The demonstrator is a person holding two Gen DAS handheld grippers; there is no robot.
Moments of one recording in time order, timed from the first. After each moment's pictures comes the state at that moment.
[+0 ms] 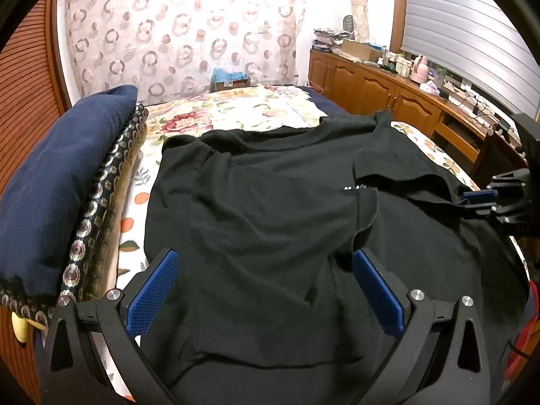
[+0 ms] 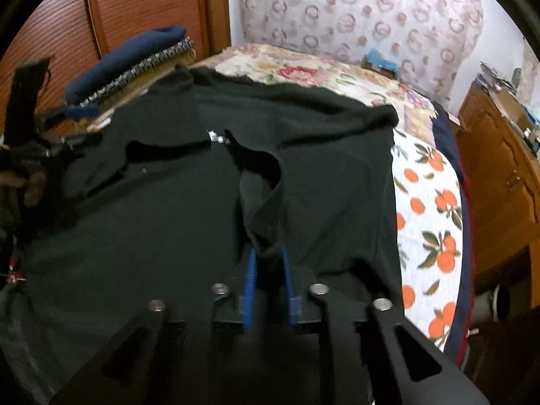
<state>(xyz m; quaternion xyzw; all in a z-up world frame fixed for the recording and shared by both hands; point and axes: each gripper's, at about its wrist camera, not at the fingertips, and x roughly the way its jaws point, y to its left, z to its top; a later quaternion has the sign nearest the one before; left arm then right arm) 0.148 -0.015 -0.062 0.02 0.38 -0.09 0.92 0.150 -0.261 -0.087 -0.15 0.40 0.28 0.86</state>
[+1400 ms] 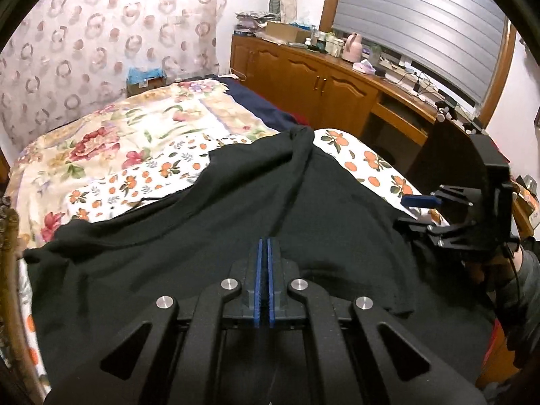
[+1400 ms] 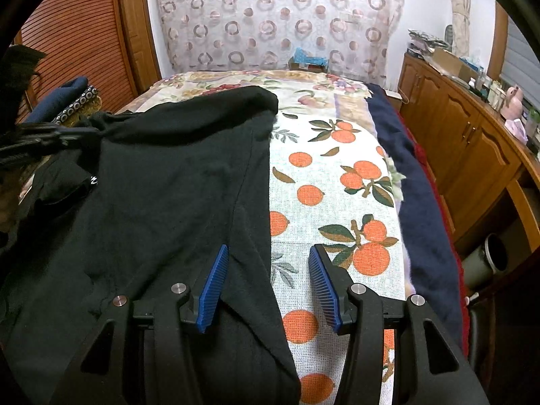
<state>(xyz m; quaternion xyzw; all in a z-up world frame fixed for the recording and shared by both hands) 0.250 -0.109 -0.040 0.04 0.41 -0.25 0.88 0.207 -0.318 -0.117 -0.07 0.38 0.17 0.91</state>
